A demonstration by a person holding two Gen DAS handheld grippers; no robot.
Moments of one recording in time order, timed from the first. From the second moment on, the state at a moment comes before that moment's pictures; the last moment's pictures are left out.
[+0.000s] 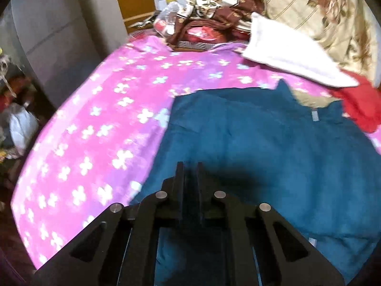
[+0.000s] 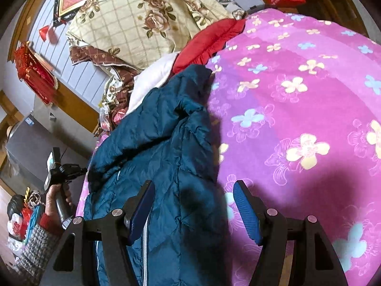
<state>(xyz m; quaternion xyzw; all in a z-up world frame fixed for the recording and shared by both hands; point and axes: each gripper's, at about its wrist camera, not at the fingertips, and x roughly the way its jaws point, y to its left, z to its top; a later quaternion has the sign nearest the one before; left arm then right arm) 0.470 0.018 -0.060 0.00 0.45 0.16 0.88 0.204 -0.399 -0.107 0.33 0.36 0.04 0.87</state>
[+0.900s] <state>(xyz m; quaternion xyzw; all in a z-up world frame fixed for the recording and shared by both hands) 0.398 0.112 -0.047 -0.08 0.44 0.17 0.88 0.227 -0.348 -0.116 0.21 0.40 0.00 0.89</state>
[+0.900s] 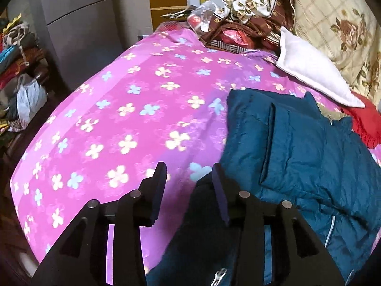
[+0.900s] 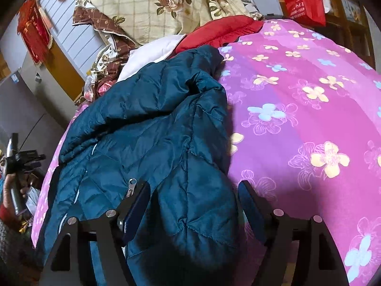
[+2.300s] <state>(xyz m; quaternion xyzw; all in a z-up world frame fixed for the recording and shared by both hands) 0.445 0.051 -0.077 -0.15 0.46 0.04 0.87 0.236 -0.323 -0.113 0.17 0.41 -0.03 0.90</state>
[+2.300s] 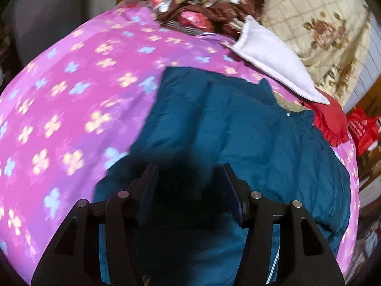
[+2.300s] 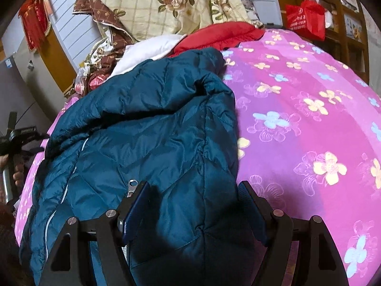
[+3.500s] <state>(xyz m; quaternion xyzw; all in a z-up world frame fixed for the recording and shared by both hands) 0.248 0.123 -0.063 -0.04 0.45 0.11 0.88 0.151 -0.367 -0.062 0.22 0.35 -0.09 0.91</state>
